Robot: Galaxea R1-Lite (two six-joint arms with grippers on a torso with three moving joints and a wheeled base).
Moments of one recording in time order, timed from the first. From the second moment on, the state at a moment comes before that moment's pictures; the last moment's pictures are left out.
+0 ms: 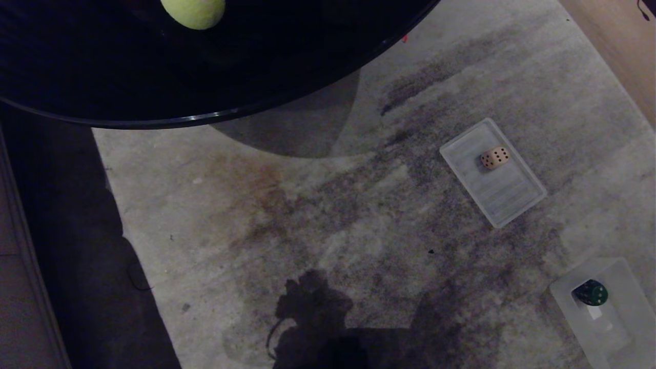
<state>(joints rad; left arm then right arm) 0.00 0.00 0.00 0.00 0.03 -0.03 0.04 0.21 -0.08 0.15 -0.03 0.07</state>
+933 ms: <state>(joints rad) 0.00 0.00 0.00 0.00 0.04 -0.03 0.01 0.00 -0.06 0.17 -0.02 0.05</state>
